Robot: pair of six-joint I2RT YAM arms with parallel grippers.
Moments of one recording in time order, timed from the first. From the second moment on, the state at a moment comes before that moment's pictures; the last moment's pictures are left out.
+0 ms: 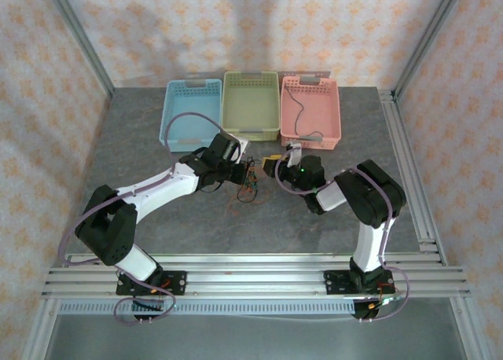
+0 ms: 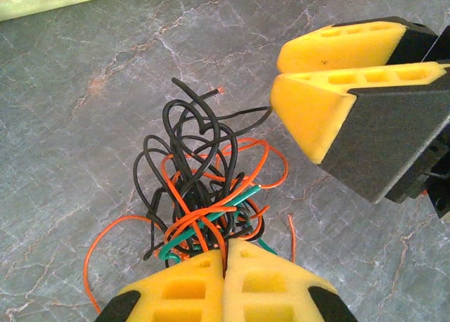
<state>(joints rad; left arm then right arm) -0.59 1.56 1.05 -0.36 0.08 -0.31 0.48 1.88 0.59 1.09 -0.33 0.50</state>
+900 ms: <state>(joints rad) -0.62 1.54 1.04 -0.35 0.13 -0.30 0.53 1.88 0.55 1.25 -0.35 0.45</state>
